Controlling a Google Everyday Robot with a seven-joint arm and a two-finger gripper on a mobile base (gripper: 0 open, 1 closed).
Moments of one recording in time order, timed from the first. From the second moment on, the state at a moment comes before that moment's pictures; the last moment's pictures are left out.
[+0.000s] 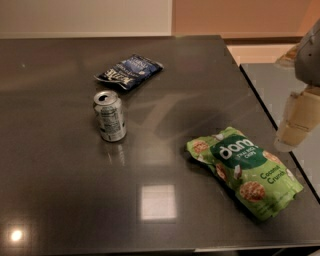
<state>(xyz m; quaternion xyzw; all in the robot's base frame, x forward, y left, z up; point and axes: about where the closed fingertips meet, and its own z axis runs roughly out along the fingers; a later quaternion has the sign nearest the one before) 0.438 -0.217 0.976 -0.60 0.78 -0.03 0.16</state>
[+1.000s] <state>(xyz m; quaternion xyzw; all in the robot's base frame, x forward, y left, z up) 0.433 -0.203 0.946 -0.54 0.83 0.01 0.16</state>
